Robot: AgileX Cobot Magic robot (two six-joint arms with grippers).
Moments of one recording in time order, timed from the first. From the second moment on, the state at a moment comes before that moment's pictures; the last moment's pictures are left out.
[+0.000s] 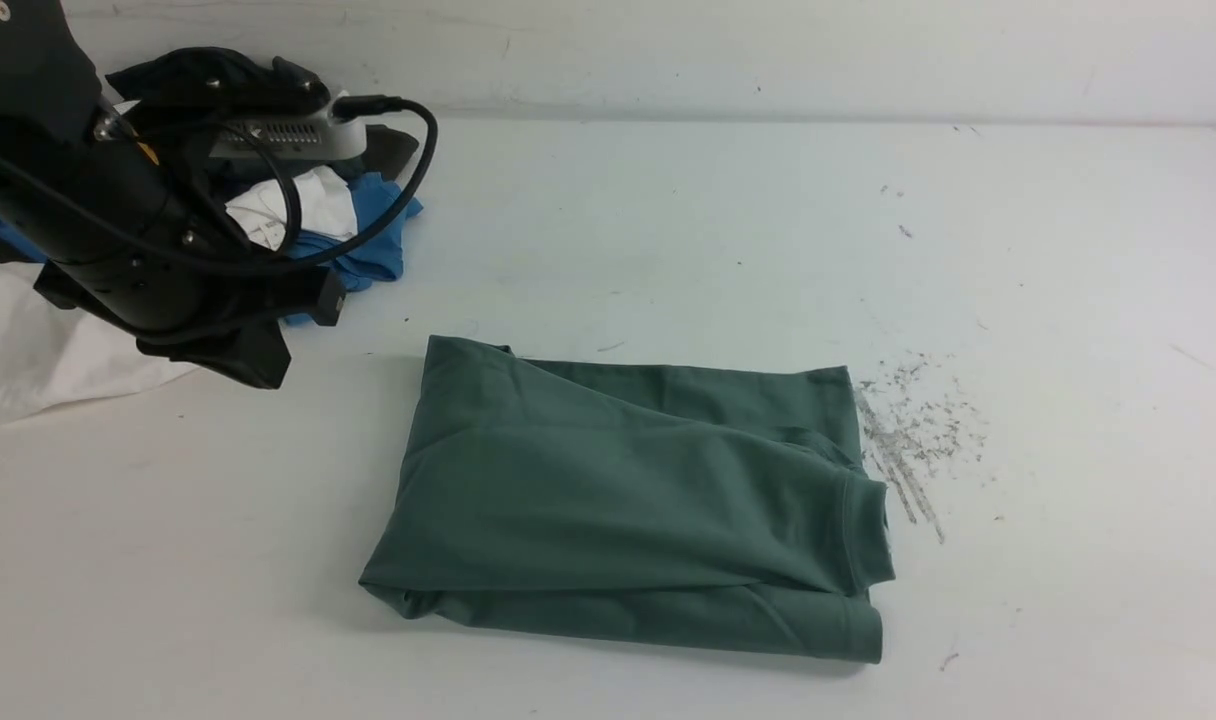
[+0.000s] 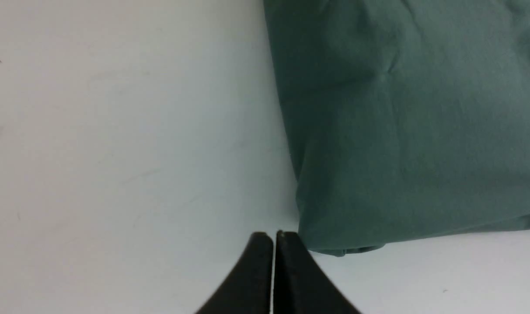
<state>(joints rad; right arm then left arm) 0.43 0.11 -0.30 -0.05 0.50 0.10 -0.14 1.56 -1.35 -0.18 1.10 0.07</state>
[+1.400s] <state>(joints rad) 0.07 -0.01 0.02 -0.07 0.39 0.10 -0.14 1.07 -1.04 -0.19 1.06 0.08</state>
